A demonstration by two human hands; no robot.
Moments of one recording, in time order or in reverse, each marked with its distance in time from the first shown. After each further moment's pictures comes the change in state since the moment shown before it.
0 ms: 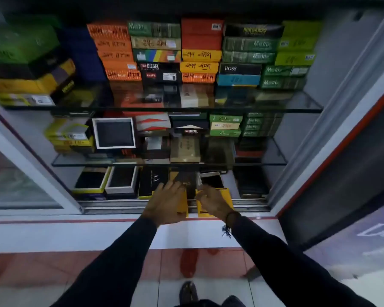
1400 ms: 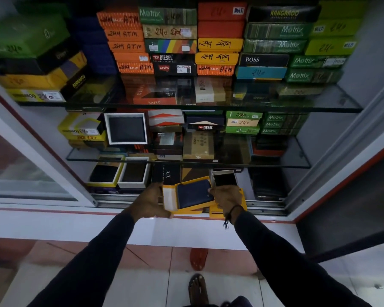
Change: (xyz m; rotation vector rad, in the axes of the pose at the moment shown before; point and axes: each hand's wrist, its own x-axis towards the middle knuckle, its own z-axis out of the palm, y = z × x) left_hand -0.027 -0.083 0.026 -0.958 -0.204 -0.459; right_hand 0.041 0.016 0.018 0.329 0.220 0.271
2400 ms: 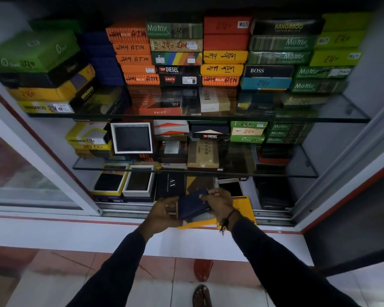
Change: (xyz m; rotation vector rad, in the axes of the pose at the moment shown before) left_hand 0.004 -0.006 0.032 -0.439 0.056 0.059; right_hand -0.001 -0.024 0.031 0.295 -0.163 0.118
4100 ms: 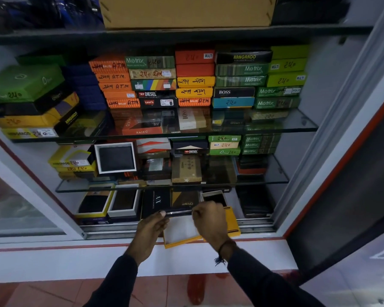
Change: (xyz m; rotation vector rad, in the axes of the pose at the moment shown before) left_hand -0.018 0.017 0.021 -0.601 0.133 -0.030; right_hand -0.063 -0.004 -0.032 -0.844 0.200 -0.824
